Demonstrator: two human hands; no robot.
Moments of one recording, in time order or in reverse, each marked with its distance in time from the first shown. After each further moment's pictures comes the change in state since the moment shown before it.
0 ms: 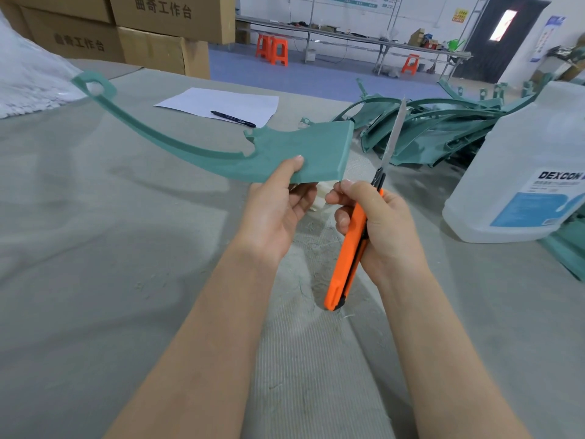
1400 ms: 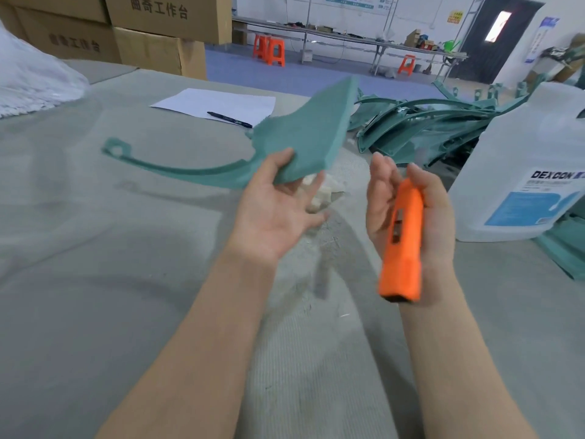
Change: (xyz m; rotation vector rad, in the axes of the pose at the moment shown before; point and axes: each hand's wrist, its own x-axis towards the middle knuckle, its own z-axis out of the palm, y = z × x) left_hand 0.002 -0.001 -0.001 -0.177 -0.256 -0.195; right_hand 0.004 -0.017 -0.026 0.751 -0.095 0.134
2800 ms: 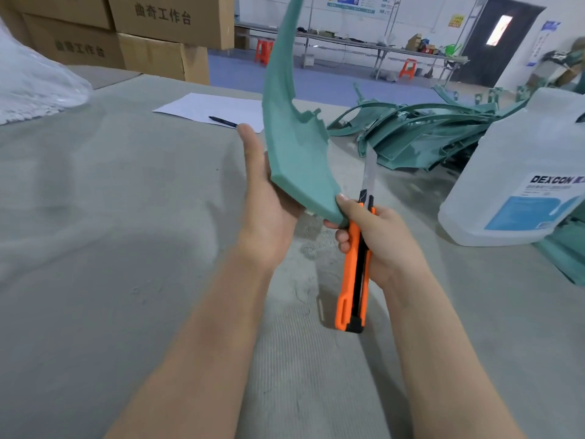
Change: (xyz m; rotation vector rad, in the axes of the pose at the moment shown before) left_hand -0.011 -0.001 0.008 0.337 -0.085 0.361; right_hand 0.010 0.019 -0.008 -0.908 0.191 0.030
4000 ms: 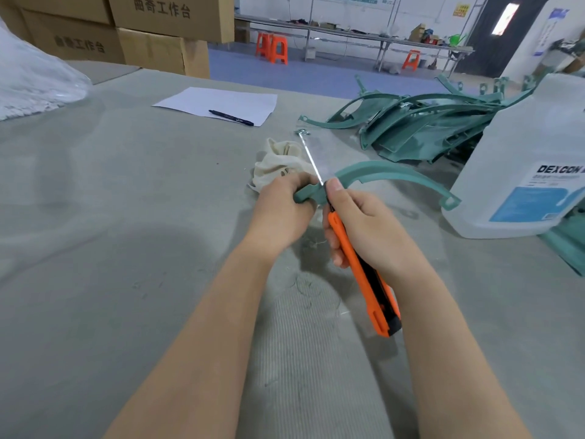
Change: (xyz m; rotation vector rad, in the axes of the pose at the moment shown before) left_hand 0.006 -0.017 -0.017 1.087 0.037 0.005; right_hand -0.016 -0.003 0.006 -0.489 -0.198 -0.214
